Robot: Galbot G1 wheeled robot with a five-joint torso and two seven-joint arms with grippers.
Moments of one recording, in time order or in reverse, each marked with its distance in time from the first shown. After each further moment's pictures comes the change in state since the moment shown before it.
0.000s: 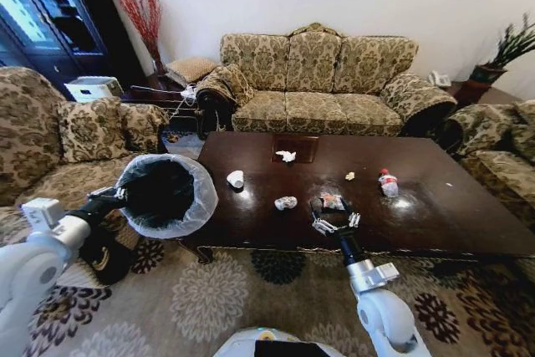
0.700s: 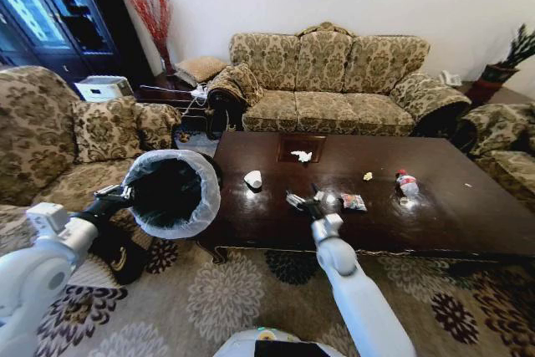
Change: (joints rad) left arm 0.015 -0.036 0.024 -0.034 0.032 -0.070 0.025; right arm 0.529 0.020 -0.297 -0.428 0.039 -0.185 0.177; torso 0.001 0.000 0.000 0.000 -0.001
